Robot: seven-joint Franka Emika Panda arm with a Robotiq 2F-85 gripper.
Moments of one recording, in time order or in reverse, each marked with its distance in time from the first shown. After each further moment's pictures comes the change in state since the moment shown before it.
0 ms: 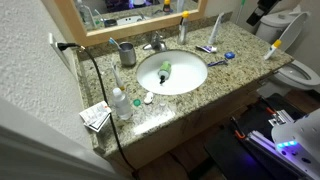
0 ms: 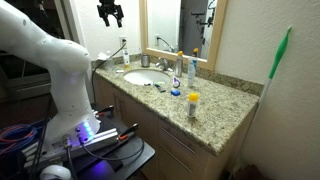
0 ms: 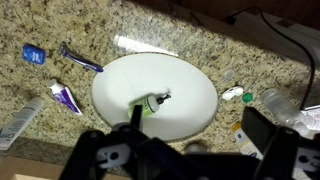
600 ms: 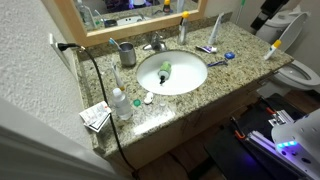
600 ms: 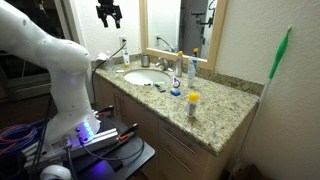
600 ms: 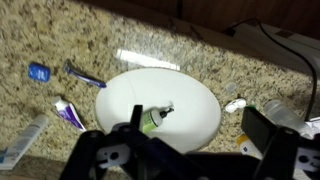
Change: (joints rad) arm -0.002 0.000 0.001 0.009 0.000 -0.079 0.035
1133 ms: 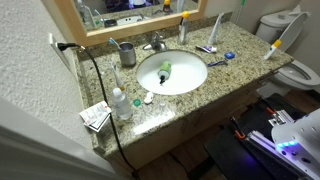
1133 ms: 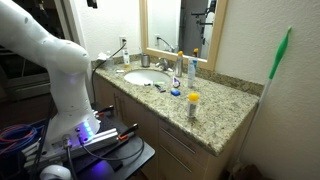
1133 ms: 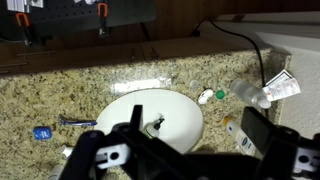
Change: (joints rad) arm -0.053 0.084 0.121 0.348 0.169 -0.280 0.490
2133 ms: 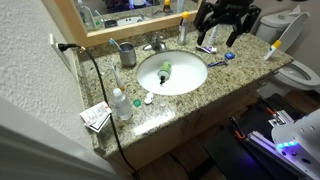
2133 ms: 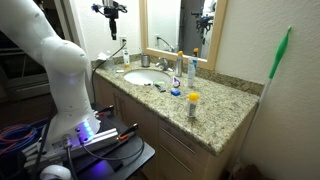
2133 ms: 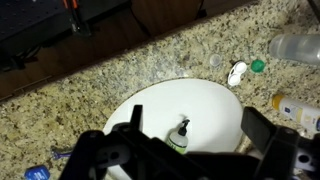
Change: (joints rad) arm -0.067 0.256 0.079 -0.220 -0.020 0.418 0.185
